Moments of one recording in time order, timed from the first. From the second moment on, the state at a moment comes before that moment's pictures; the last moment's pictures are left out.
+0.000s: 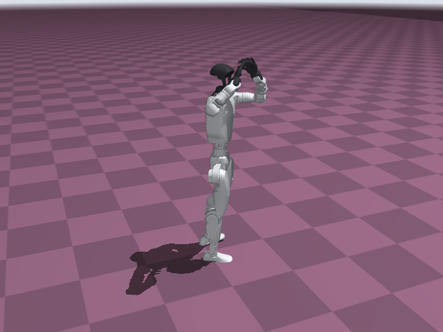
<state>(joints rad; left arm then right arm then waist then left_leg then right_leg) -1.56 0.65 -0.55 -0.03 -0.06 -0.45 0.30 -1.09 -1.44 0.23 -0.39 -0.22 -0.27 -0.45 -0.20 -0.07 -0.01 0.26 0.18 0.77 -0.05 -0.11 -0.24 0.07 0.13 0.10 -0.03 0.04 0.26</state>
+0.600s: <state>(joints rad) -0.35 0.58 -0.28 0.18 -0.54 -0.27 0.13 -0.37 -0.94 0.31 -0.19 0.09 -0.19 -0.27 -0.03 -0.14 0.13 -0.12 0.14 0.59 0.55 -0.18 -0.03 0.08 -0.19 -0.04 0.15 -0.11 0.26</state>
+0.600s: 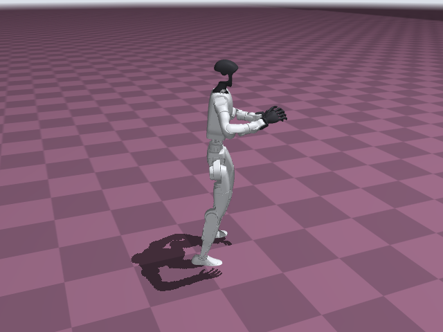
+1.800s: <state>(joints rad) -0.62 0.45 -0.35 0.60 -0.35 -0.24 0.18 -0.07 -0.74 0.10 0.14 0.12 -0.20 -0.31 -0.11 -0.12 0.18 0.31 0.08 0.36 0.23 -0.28 -0.19 -0.19 -0.07 -0.39 -0.08 0.24 0.26</state>
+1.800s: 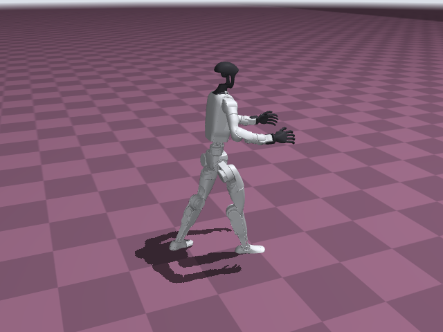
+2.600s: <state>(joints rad) -1.57 0.63 -0.62 -0.06 0.03 -0.35 0.37 -0.91 -1.43 0.13 -0.46 -0.13 -0.24 -0.55 -0.13 -0.04 -0.03 0.11 0.14 0.60 0.01 -0.08 -0.23 0.05 0.02 -0.04 0.06 0.01 0.26</state>
